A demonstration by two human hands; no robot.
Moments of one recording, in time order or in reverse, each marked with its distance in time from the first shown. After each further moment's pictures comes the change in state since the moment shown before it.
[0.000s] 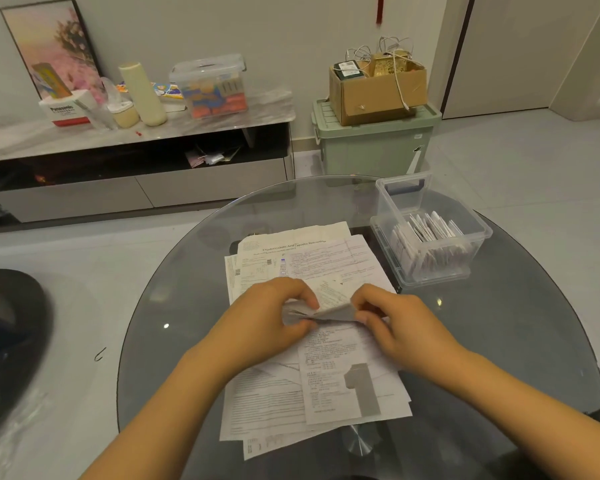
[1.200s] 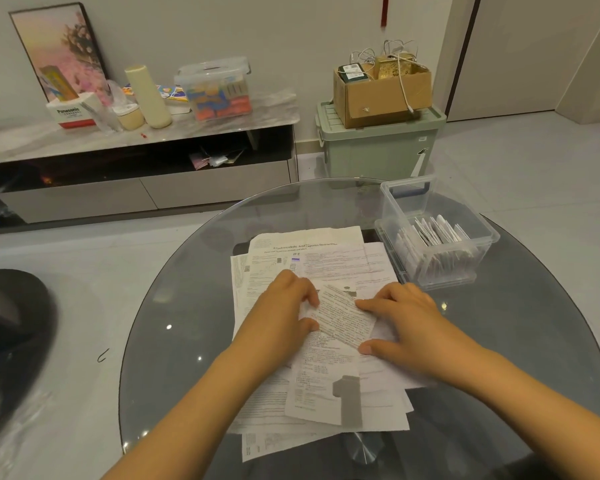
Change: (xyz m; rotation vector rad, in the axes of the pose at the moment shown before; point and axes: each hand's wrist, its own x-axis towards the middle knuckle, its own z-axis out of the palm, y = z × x) left_hand 0.014 -0.004 0.025 0.074 0.060 -0.096; right_hand 0.005 0.003 -0.010 -0.341 -0.200 0.122
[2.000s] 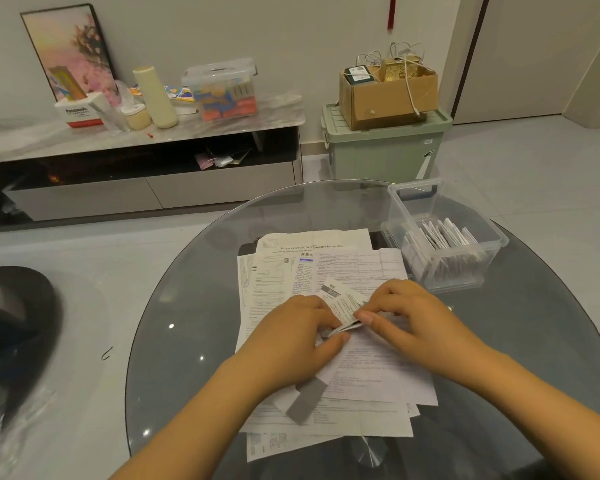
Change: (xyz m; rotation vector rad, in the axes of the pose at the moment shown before) left_hand -0.012 0.011 -0.004 0.124 -0.141 0.162; right_hand 0.004 0.000 -0.003 0.257 0.167 -0.153
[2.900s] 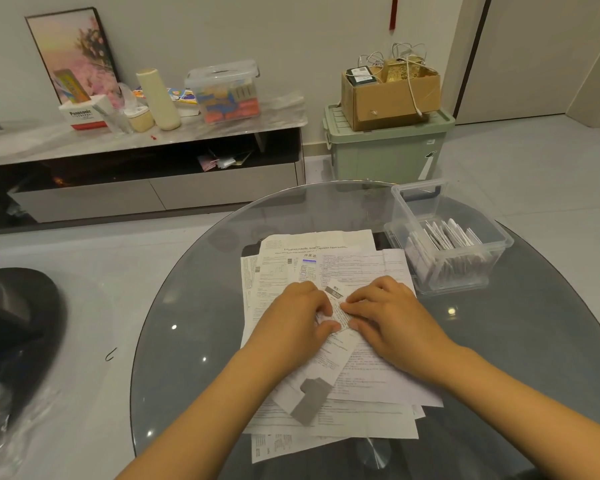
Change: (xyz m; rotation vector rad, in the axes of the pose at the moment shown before) left_hand 0.017 -0.015 0.008 -0.017 0.124 -0.090; right_hand 0.018 0.008 0.031 -0.324 0.075 -0.161
